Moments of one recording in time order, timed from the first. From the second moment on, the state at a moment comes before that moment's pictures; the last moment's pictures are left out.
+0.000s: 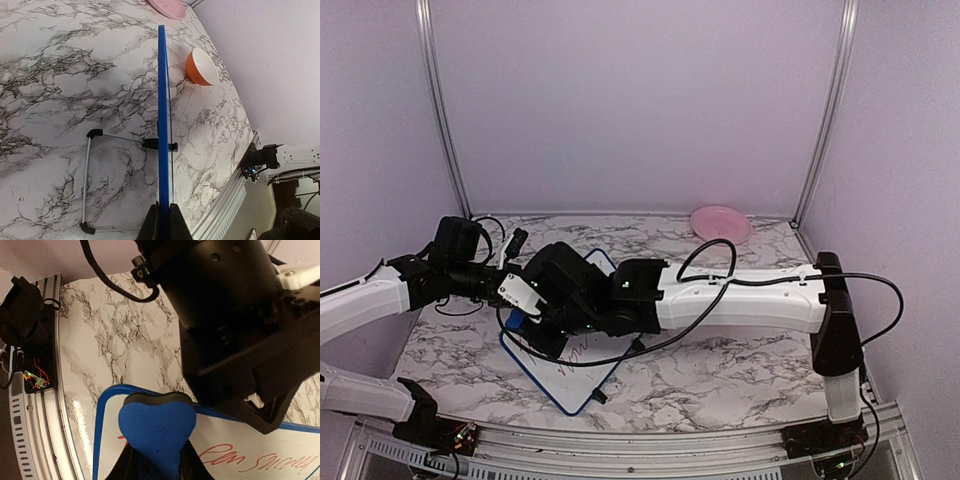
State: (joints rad) left arm -0.49 1.12 0.75 -0.31 0.56 -0.49; right arm 1.34 2.10 1.91 -0.49 0.12 -0.02
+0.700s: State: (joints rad) left arm -0.50 1.12 0.75 -0.30 0.51 -0.48; right arm 1.38 2.11 1.82 -0.55 0.21 0.04
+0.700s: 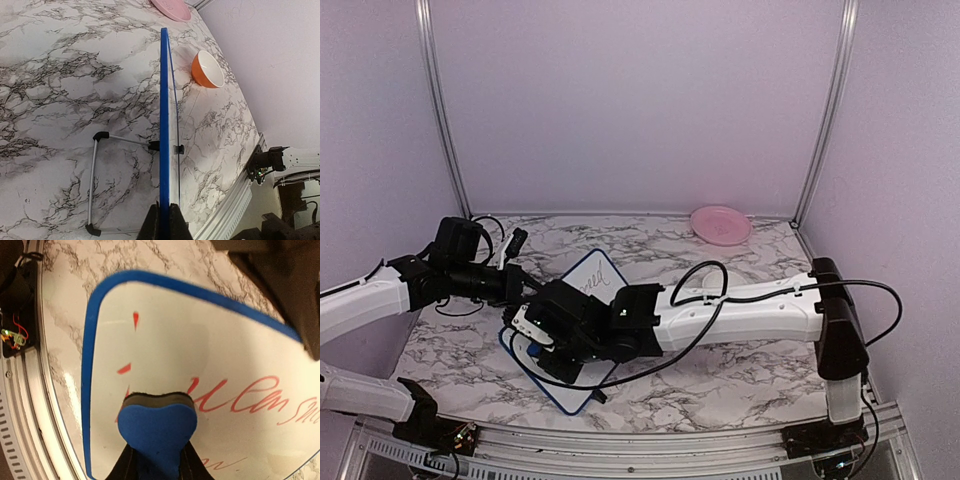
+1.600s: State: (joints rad) left arm -0.51 1.12 0.75 -0.29 0.48 -0.48; right arm 1.40 2.27 2.18 -0.69 0.32 -0.02
